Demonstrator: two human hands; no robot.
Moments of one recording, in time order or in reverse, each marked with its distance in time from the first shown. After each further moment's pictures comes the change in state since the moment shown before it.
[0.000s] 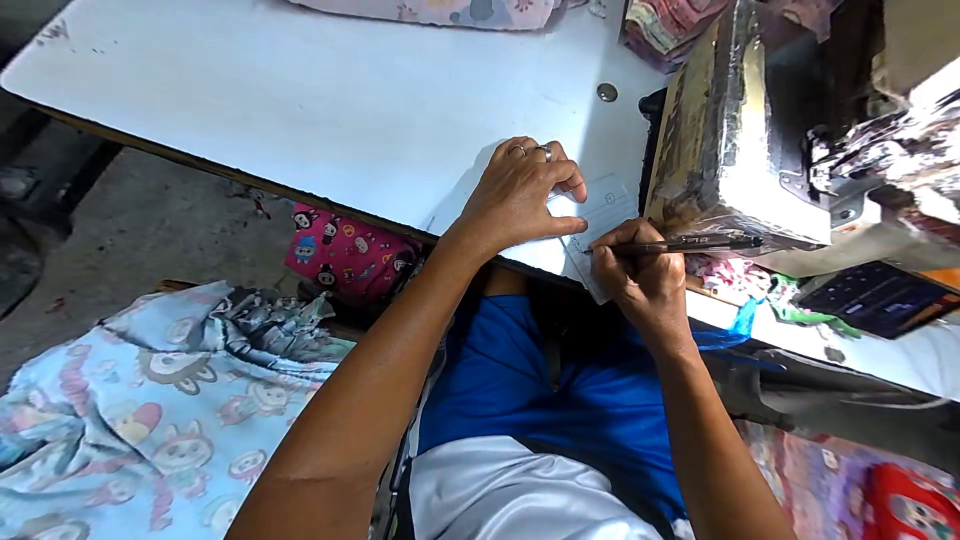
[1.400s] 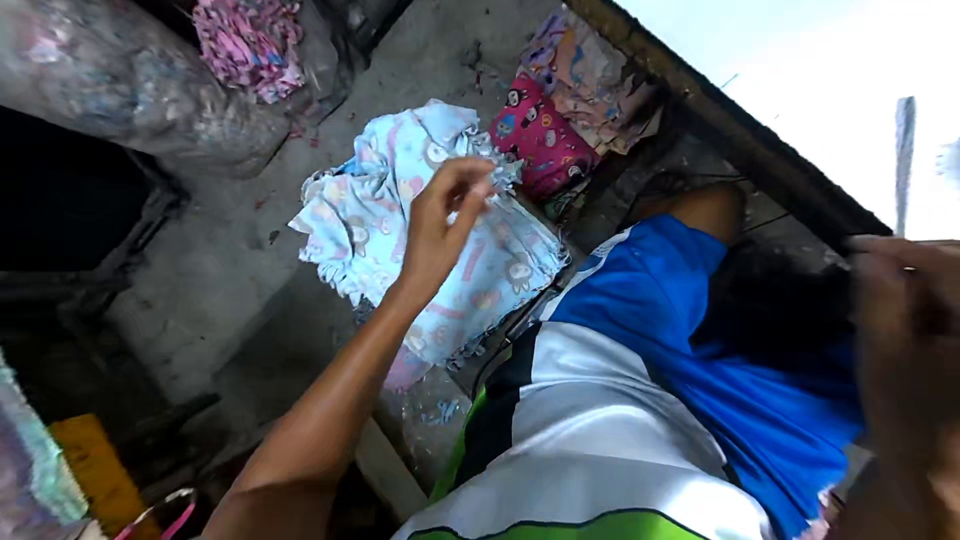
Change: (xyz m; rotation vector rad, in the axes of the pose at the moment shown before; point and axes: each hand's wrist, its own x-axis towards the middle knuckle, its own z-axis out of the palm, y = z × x) left_hand -0.332 0.044 -0.060 -0.178 0.541 -0.711; right_hand -0.055 -0.050 0.001 -0.422 -0.274 -0.146
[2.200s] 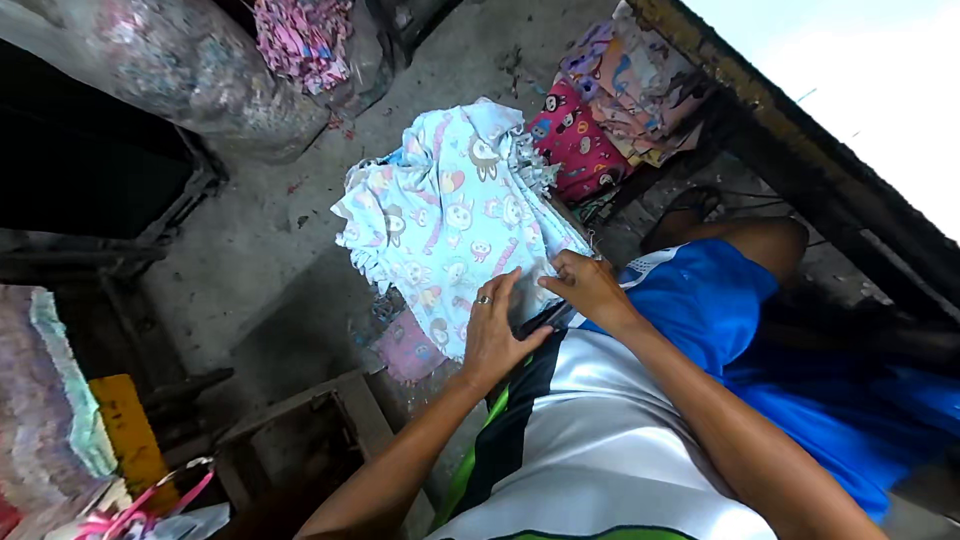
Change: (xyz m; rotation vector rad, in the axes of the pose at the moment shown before) left_hand -0.141 -0.032 0.071 0.345 0.117 -0.264; right_hand 0.024 -0.118 0.205 0.541 -0.813 0.078
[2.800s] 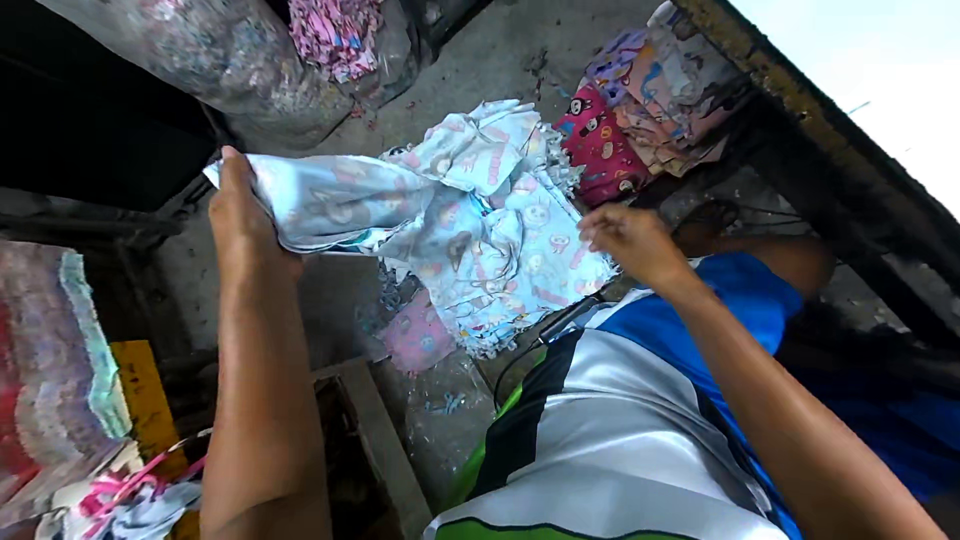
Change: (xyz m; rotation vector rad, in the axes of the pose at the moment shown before) left_hand 0.083 -0.049 -0.236 -0.524 0.653 -0.554; right_hand 0.023 -0.007 -0.048 0.057 0.040 -0.264
